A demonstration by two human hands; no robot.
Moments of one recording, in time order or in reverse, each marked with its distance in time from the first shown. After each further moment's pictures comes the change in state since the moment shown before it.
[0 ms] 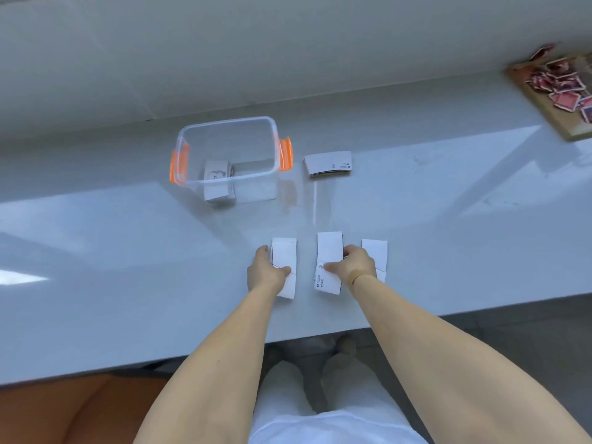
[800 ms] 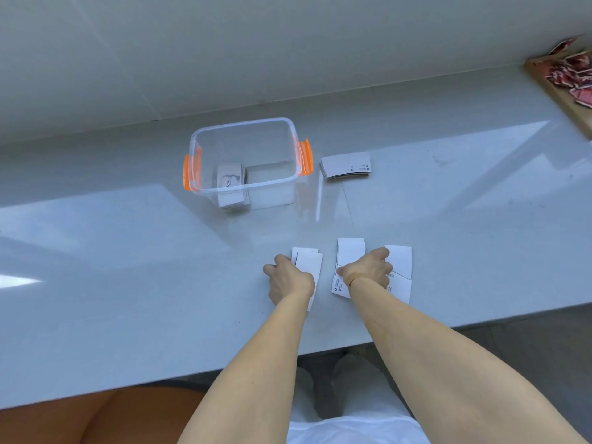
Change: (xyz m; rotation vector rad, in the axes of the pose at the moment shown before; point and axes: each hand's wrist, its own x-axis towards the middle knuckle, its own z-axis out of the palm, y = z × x) left_hand 0.009 0.011 0.004 0.190 0.028 -0.096; right_hand 0.020 -0.024 0.052 -0.058 0.314 0.332
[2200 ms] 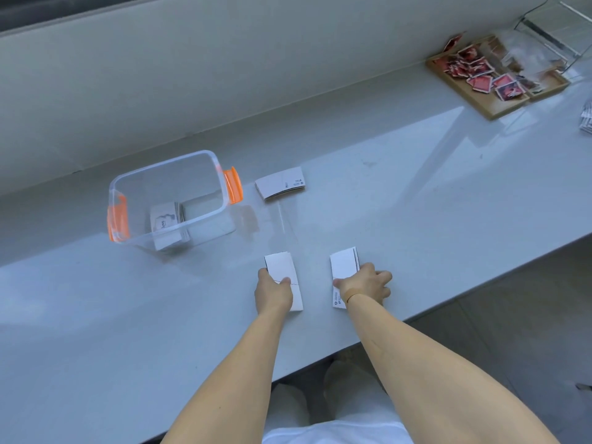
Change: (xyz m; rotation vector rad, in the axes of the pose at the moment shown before) left_hand -0.011 0.038 0.045 -0.194 -0.122 0.148; right_hand 0.033 0.048 -0.070 0.087 0.028 0.099
